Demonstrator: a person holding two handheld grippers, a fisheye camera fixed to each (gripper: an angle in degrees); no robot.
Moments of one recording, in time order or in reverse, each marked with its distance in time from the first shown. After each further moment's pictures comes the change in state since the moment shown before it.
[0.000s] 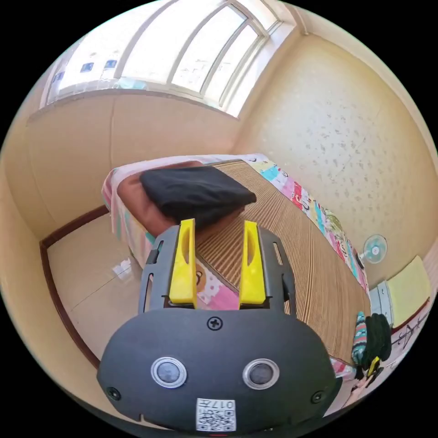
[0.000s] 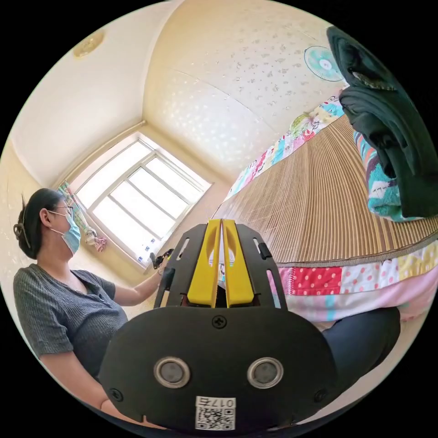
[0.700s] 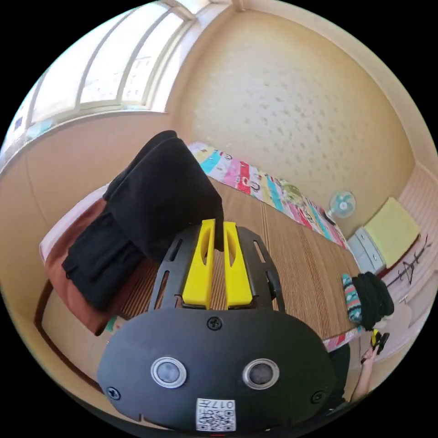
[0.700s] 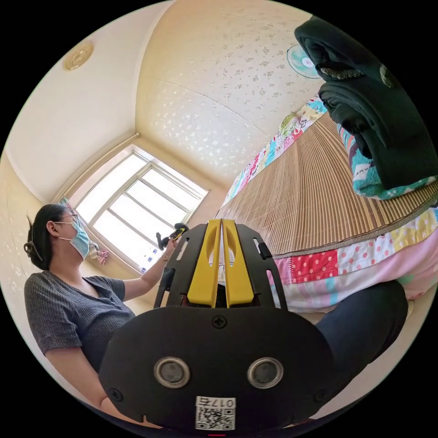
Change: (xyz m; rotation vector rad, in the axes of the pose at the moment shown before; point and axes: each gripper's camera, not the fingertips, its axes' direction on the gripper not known) left arm 0.277 0.034 0.032 -0.141 0.223 0.575; right arm -0.020 0.024 -0.028 0.088 -0.049 0.088
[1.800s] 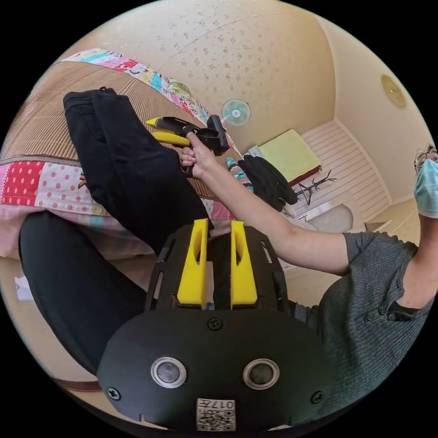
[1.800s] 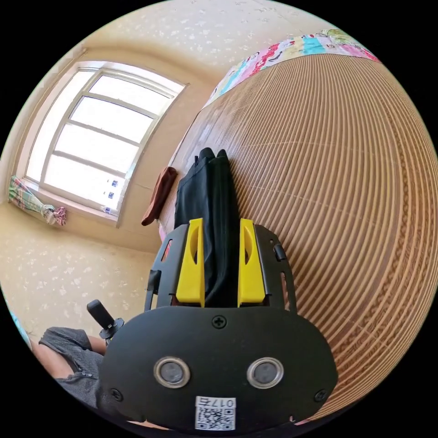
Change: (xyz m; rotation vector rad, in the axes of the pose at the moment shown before) left arm 0.163 0.249 -0.017 -0.332 0.717 -0.074; right arm -0.007 -0.078 0.431 -0.744 0.196 -0.011
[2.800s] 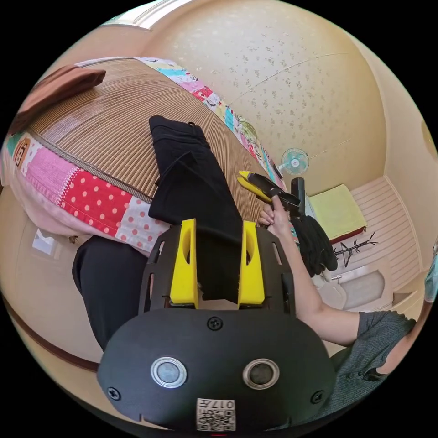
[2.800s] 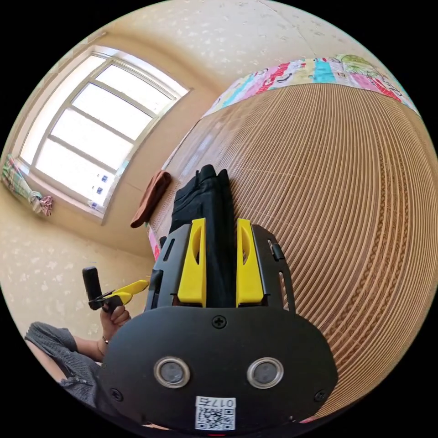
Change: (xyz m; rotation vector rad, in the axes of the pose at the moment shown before) left arm -0.057 -0.080 -0.056 0.223 -0.231 -0.256; right arm -0.021 0.001 -0.048 0.067 0.062 -0.059
